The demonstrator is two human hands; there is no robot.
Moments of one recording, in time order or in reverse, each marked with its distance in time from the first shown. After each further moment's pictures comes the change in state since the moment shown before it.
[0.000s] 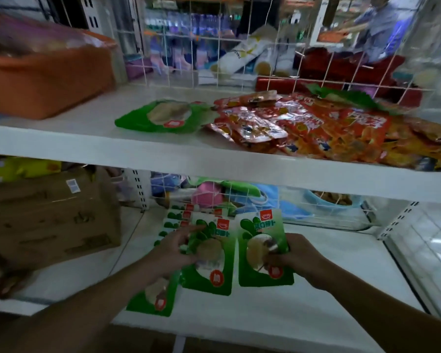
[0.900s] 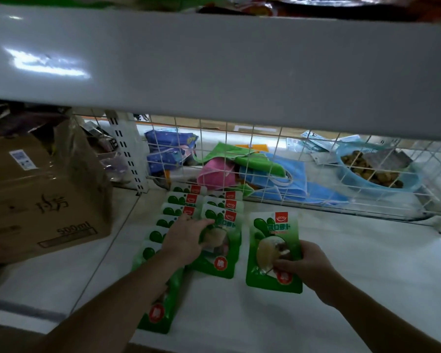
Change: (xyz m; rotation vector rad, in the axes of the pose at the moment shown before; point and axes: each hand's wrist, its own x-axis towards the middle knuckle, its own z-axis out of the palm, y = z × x) left_hand 0.117 -0.094 0.035 0.761 0.175 -0.029; right_hand 0.099 0.106 0.046 0.172 0.097 0.235
